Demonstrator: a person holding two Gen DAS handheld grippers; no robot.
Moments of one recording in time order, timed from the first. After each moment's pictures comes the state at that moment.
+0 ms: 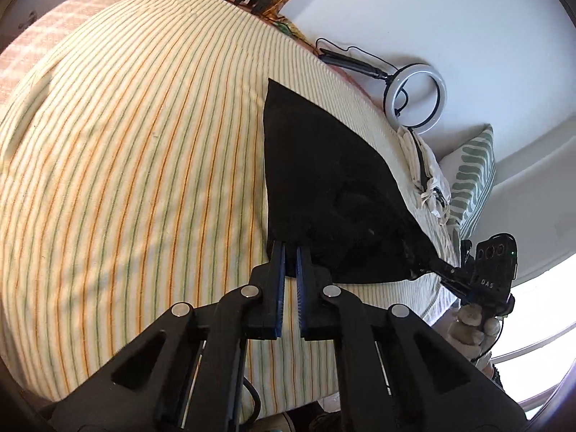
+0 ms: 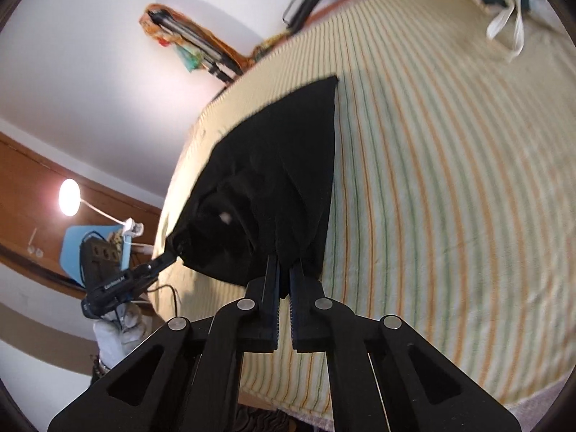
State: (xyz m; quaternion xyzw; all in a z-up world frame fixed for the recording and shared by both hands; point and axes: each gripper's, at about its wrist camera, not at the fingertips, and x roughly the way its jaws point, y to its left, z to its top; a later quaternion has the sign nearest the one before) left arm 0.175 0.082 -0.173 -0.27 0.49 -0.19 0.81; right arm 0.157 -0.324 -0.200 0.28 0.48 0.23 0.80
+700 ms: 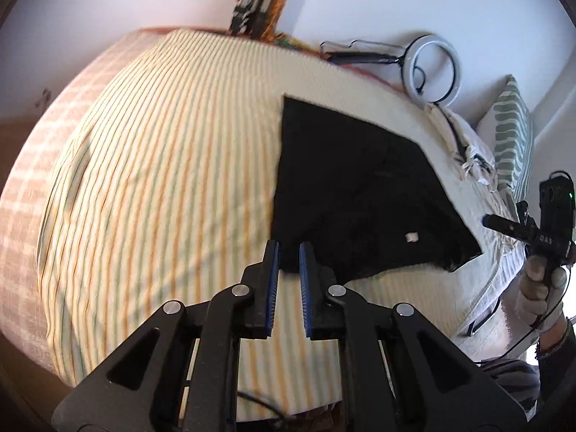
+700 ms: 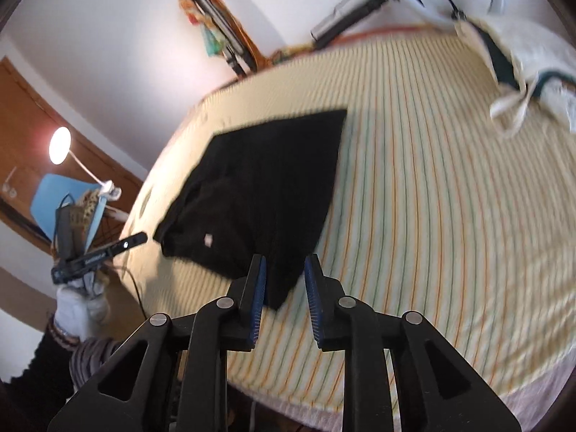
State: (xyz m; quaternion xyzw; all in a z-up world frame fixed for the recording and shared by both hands) left arm 0.151 0.062 -0.151 -0.12 0.46 -0.14 0.87; right arm 0.166 -0.312 -0.175 0.14 0.46 0.24 0.84
